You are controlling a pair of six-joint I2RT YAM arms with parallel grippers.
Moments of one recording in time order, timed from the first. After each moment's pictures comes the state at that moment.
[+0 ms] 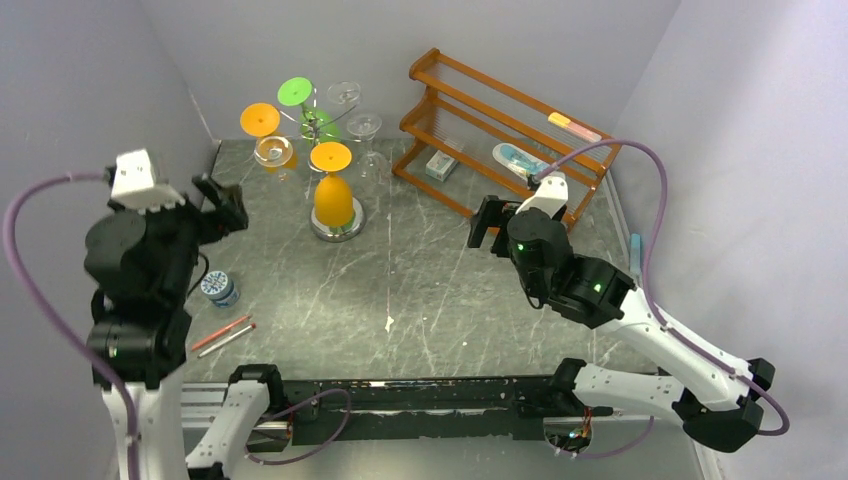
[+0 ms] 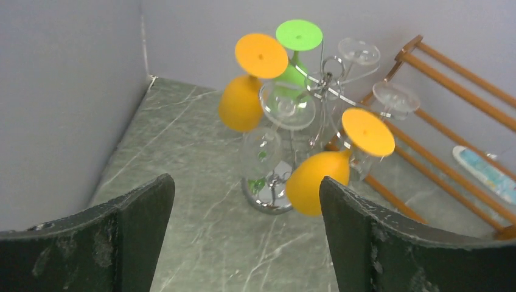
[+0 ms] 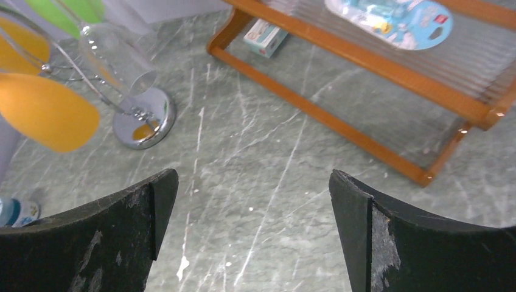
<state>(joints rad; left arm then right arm) 0.00 0.77 1.43 -0.73 -0.08 -0.25 0.94 0.96 1.13 -0.58 0.75 0.56</state>
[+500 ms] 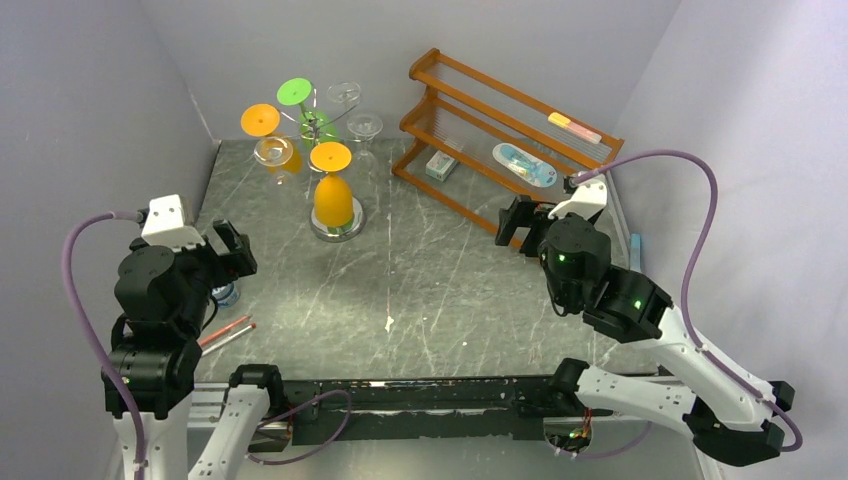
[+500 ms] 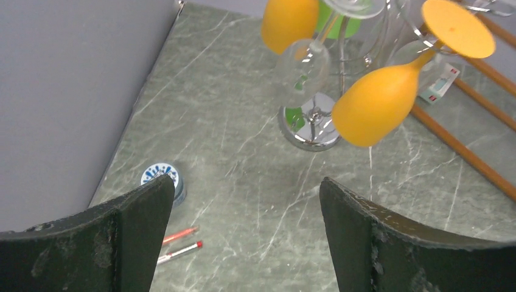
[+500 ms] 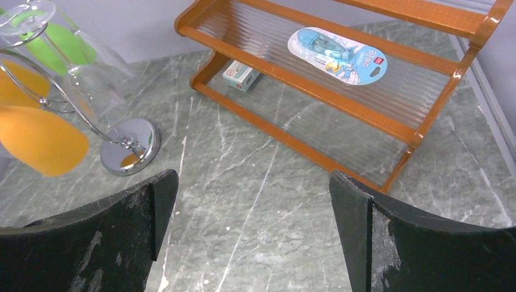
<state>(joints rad) -0.04 0.57 1.23 -0.90 -0.17 -0.18 0.94 0.84 1.16 -0.62 0.85 0.43</state>
